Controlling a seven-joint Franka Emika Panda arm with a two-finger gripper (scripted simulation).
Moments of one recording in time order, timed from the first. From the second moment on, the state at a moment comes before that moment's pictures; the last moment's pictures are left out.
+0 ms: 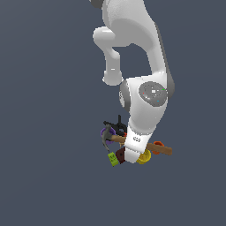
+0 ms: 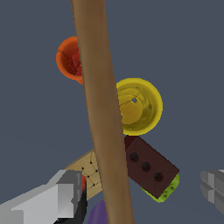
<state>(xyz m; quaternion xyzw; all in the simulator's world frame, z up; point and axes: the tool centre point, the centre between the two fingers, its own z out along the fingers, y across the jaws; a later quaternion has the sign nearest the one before) 0.093 0.096 0.137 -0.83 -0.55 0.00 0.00</state>
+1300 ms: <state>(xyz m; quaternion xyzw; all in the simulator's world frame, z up) 0.097 0.101 0.095 -0.83 -0.56 -0.01 0.00</state>
